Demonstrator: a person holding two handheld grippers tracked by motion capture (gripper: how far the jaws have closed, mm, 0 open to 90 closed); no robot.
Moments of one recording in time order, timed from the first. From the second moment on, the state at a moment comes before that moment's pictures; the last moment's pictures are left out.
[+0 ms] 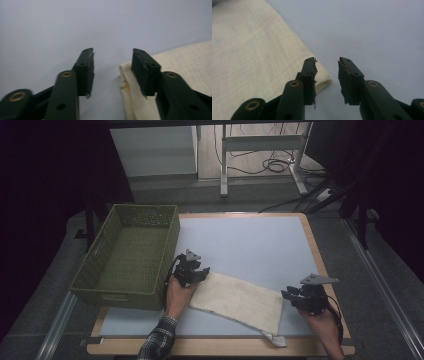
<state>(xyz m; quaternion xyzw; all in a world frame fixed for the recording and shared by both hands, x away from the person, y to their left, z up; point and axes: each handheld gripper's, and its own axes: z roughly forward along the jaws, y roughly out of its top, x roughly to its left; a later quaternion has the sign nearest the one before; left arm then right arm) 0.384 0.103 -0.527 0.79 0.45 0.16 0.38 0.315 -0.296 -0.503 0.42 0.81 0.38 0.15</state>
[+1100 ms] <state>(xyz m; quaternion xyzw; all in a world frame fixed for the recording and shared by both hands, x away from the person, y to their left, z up) 0.346 0.100 -0.525 0.80 0.41 0.15 0.42 0.421 -0.288 -0.497 0.41 0.83 0.34 0.17</state>
